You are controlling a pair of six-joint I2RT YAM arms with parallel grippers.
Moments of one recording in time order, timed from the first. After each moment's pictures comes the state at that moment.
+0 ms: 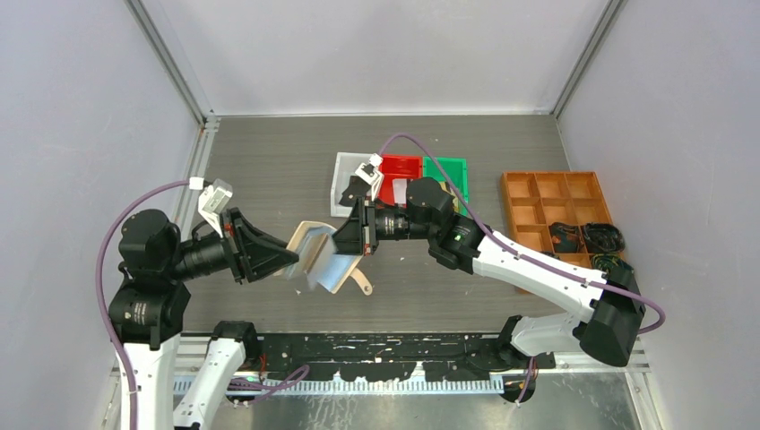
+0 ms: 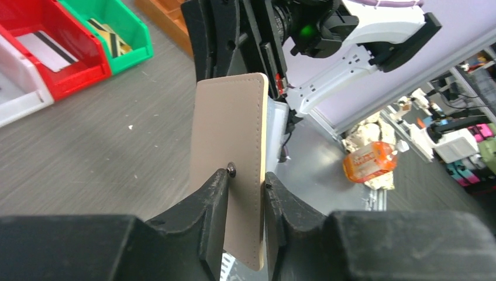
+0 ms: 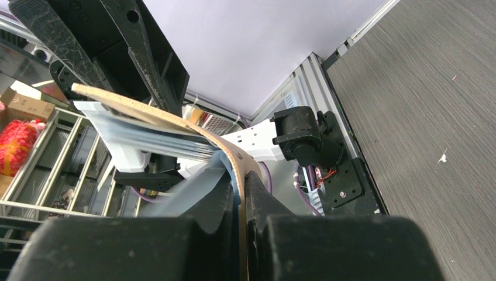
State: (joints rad) left arm -0.05 0.60 1.15 -0.78 1.10 -0.37; right arm 0.96 1.27 1.04 0.19 -0.59 0.92
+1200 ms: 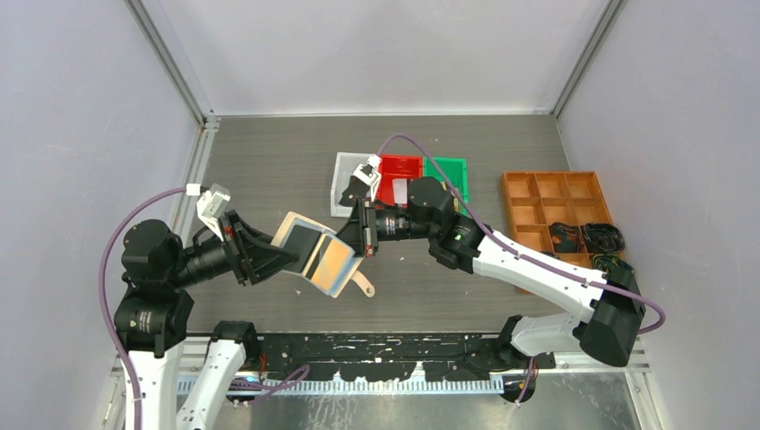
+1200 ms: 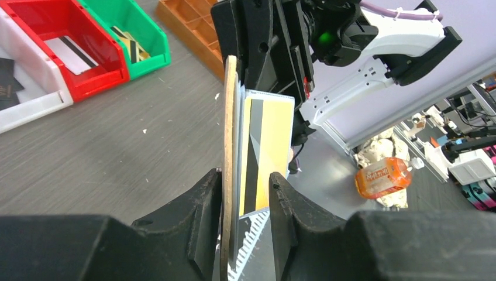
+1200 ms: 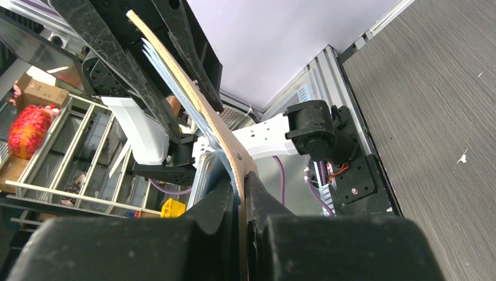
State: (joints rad) left arm -0.05 0.54 1.08 -0.71 1.04 -0.43; right arm 0.96 1.27 1.05 0.20 -0.64 0.93
